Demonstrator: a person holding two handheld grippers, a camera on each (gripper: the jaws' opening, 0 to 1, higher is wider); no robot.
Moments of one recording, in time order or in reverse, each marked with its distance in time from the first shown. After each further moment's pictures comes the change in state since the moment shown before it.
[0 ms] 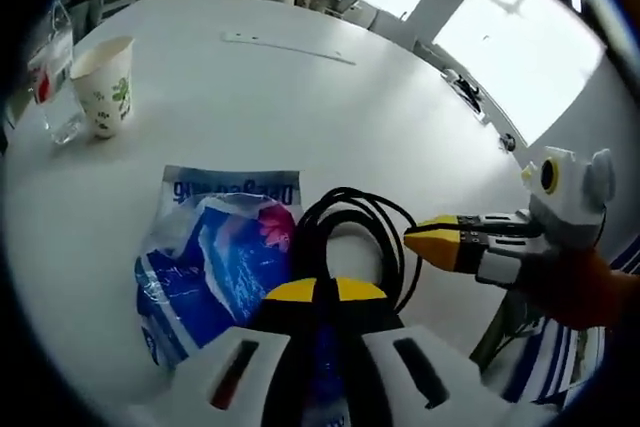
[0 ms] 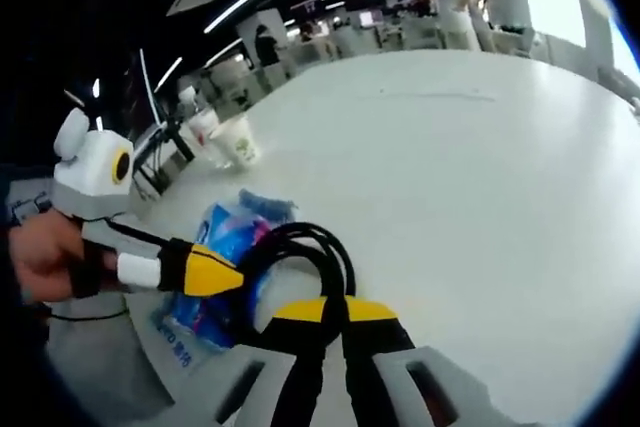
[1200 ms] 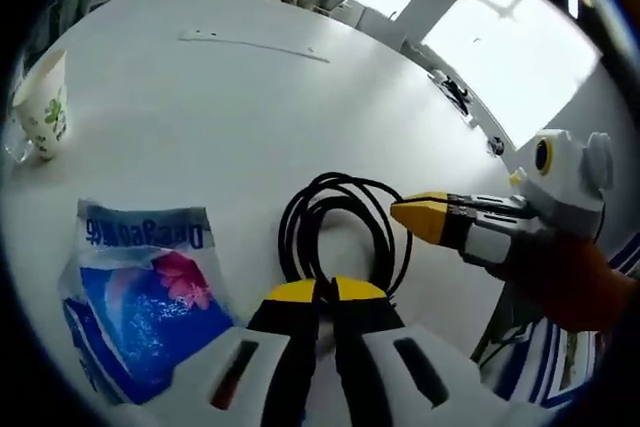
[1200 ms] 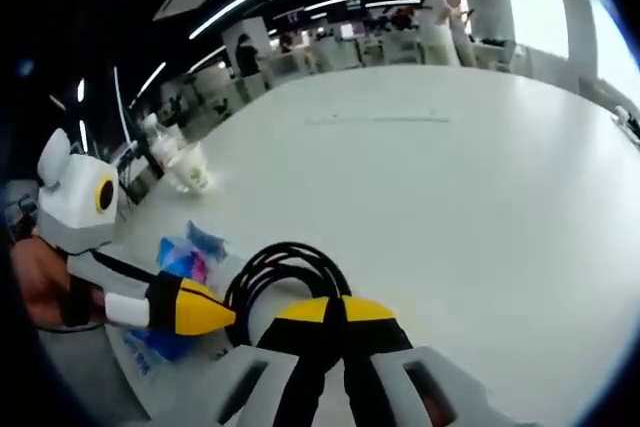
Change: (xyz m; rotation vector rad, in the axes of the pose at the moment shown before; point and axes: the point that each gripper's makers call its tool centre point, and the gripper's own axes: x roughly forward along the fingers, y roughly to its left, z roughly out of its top) left arm 0.046 -0.045 0.019 -0.016 0.007 -0.058; right arm -0.006 -0.068 0.033 0.017 -0.050 -0.099
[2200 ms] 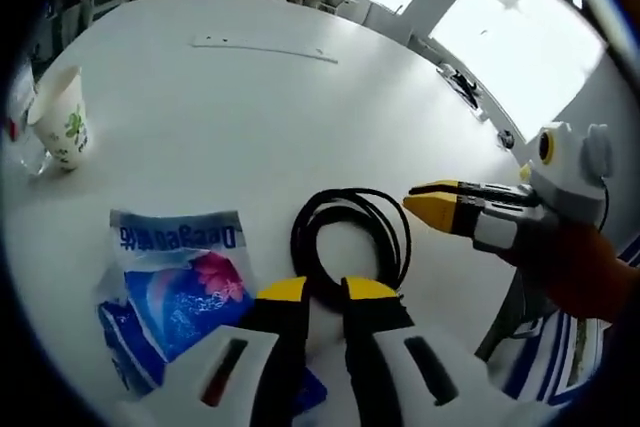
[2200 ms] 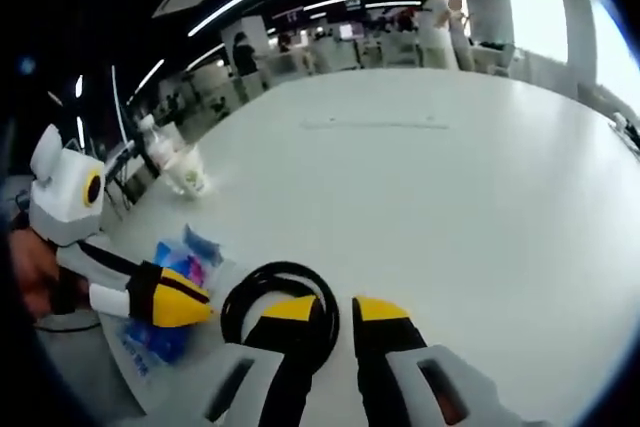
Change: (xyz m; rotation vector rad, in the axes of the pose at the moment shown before) left arm -0.027 0.014 0.004 0.039 0.012 0.066; right arm -0.007 -0.002 0.008 -0.015 -0.002 -0.023
